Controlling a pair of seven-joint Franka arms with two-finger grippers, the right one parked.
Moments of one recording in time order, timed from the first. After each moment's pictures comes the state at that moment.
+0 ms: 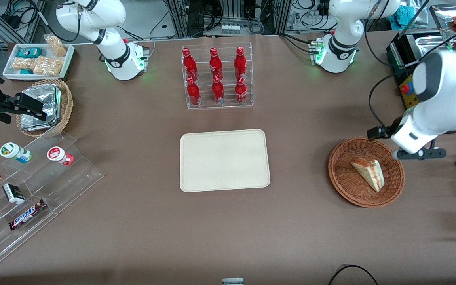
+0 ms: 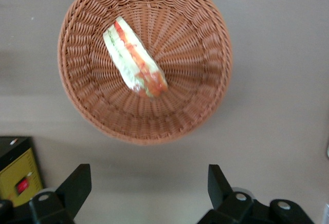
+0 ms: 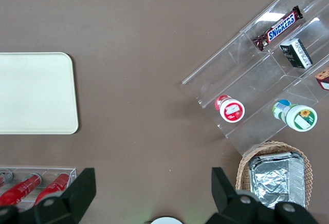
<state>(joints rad) 0.00 0.11 -0.04 -1.94 0.04 1.89 -0.08</state>
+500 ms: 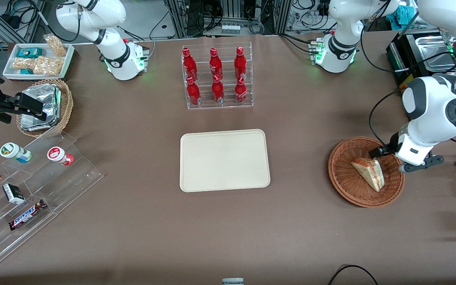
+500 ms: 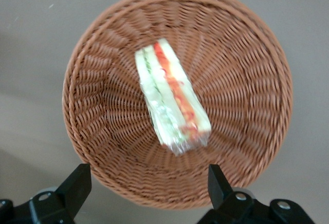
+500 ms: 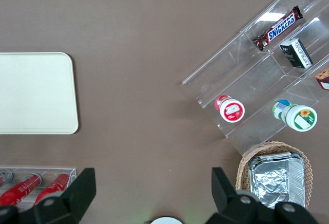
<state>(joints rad) 0.09 0.17 -0.03 -2.12 0.03 2.26 -0.36</state>
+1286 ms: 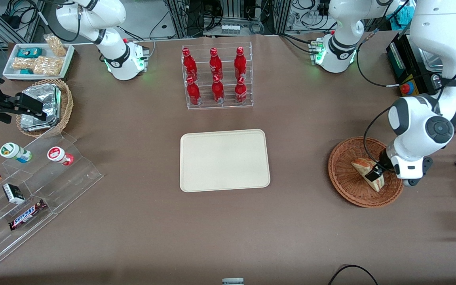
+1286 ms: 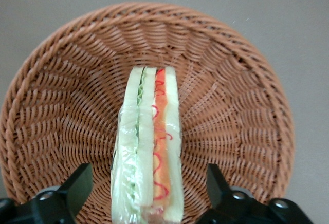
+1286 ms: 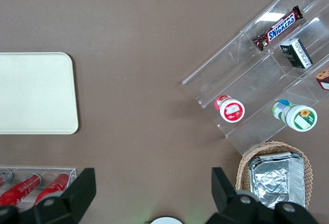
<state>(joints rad) 0.08 0.34 -0.05 -2.09 0.03 2.44 -0.76</state>
